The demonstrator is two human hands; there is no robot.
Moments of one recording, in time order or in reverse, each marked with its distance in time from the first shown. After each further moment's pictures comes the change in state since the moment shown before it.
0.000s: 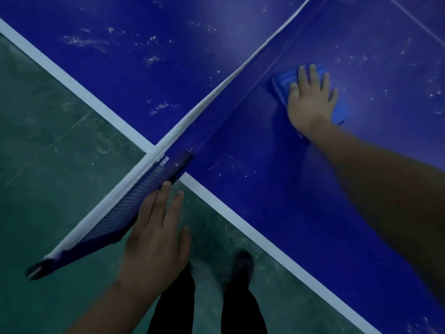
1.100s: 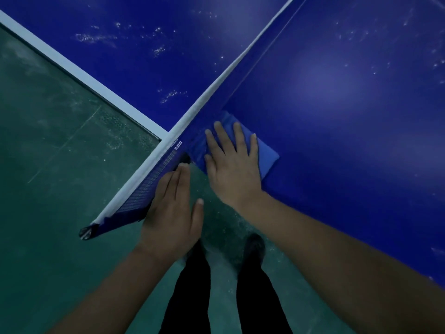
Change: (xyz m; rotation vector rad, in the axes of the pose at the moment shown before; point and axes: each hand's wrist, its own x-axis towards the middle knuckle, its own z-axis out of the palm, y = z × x) left_hand 0.006 -0.003 -0.023 -0.152 -0.152 -0.005; right_hand -0.204 -0.114 0.060 -0.054 0.029 -0.423
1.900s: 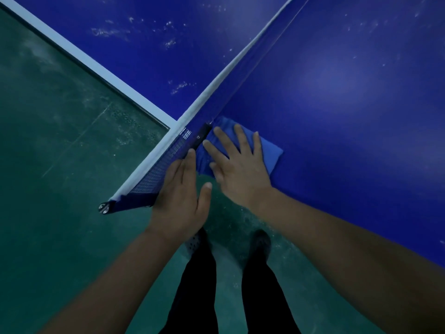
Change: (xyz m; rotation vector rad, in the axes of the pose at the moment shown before) left_hand -0.002 0.001 -0.004 -0.114 0.001 -0.070; right_hand -0.026 0.001 -0.004 -0.049 -0.108 -0.167
